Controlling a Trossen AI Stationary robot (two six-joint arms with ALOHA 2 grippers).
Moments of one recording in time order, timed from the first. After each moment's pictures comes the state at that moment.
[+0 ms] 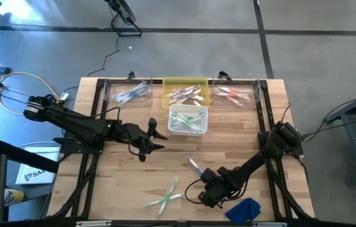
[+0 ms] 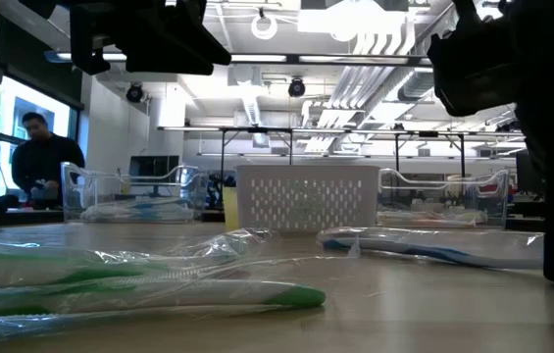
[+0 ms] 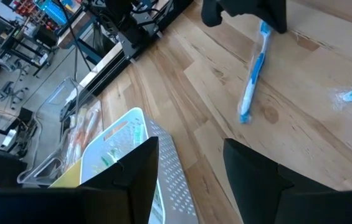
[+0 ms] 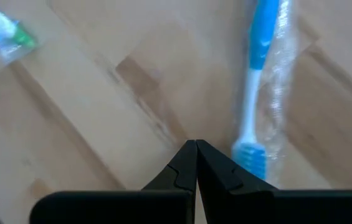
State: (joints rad) left arm -0.21 1.18 0.71 0.07 -0.20 0.65; right arm 0.65 1.95 1.20 -0.58 0.23 1.41
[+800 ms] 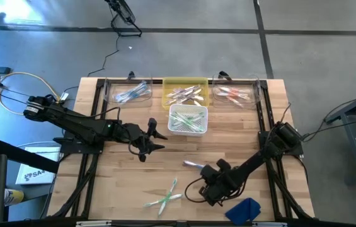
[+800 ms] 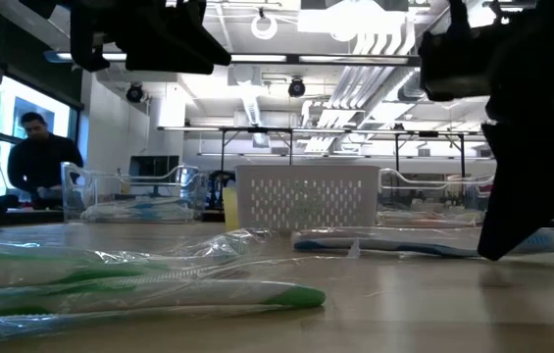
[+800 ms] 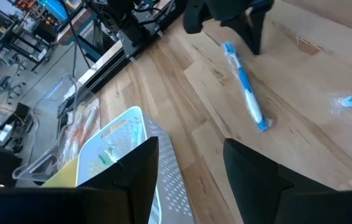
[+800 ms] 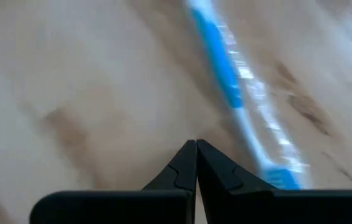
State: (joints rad) left arm -0.21 1.18 0.71 0.07 -0.20 0.61; right arm 0.65 1.95 1.20 -0.66 0.43 1.29
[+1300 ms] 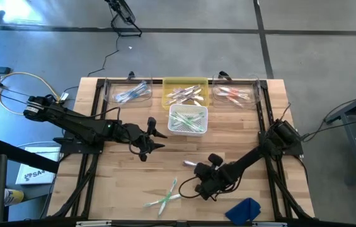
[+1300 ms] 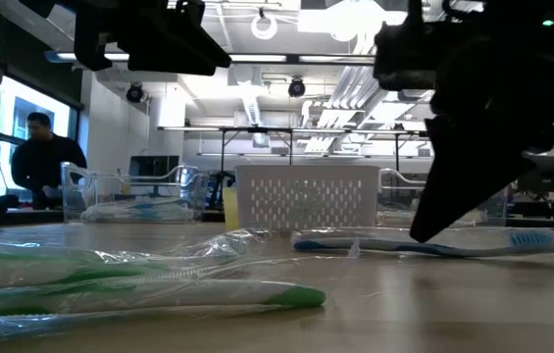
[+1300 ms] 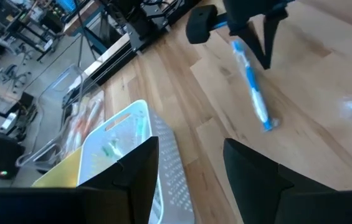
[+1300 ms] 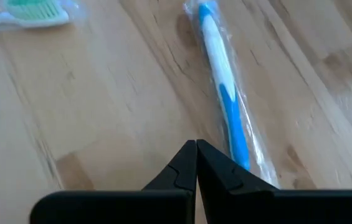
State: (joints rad) left arm -0.21 1.18 0.71 0.07 -0.24 0.57; right arm 0.58 1.95 1.20 -0.55 0.49 1.01
